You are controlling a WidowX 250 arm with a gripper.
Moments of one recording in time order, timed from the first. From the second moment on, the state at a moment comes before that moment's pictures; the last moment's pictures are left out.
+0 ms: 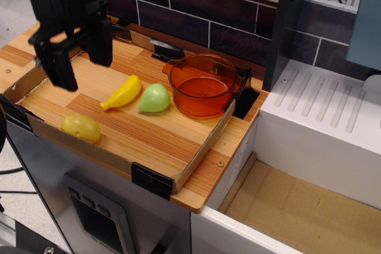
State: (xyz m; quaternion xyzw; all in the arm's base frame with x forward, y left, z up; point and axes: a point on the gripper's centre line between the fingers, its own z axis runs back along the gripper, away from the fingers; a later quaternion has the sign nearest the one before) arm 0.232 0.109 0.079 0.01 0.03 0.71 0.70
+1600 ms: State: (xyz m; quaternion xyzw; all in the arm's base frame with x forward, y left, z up) arm 0.223 0.116 0.036 0.00 -0.01 0.72 0.70
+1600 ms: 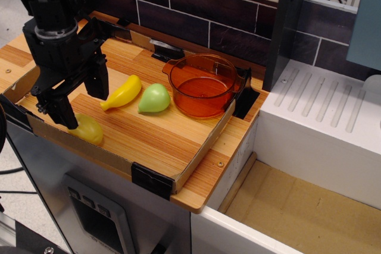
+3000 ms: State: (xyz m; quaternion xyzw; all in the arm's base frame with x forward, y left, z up) arm 0.226 0.100 0.008 0.02 -0.02 0.71 0.70
